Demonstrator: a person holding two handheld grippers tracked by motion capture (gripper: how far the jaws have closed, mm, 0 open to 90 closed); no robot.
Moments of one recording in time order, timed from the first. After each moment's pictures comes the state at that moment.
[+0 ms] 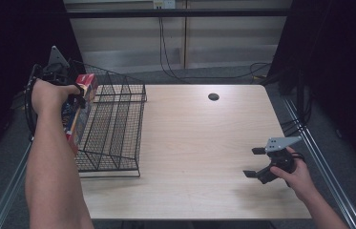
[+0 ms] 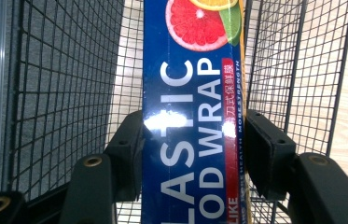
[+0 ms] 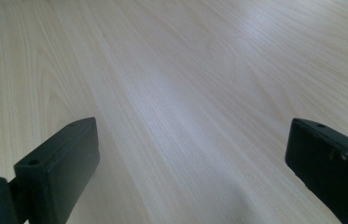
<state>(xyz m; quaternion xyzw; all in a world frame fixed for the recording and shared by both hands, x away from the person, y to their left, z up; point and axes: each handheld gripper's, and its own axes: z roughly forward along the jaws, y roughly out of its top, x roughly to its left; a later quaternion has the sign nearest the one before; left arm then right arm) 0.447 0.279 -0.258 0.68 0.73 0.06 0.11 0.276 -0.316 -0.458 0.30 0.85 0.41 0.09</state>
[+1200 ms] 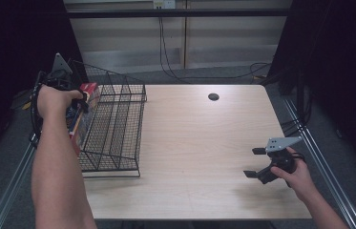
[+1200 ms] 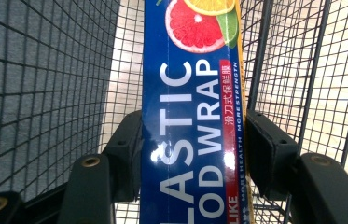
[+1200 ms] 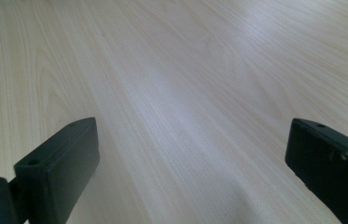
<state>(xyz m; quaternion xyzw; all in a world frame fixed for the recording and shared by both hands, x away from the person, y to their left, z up) 0.453 0.281 -0.281 0.66 0.74 0.04 0.10 0.276 -0.317 -0.459 0.31 0.85 0.41 0.09</state>
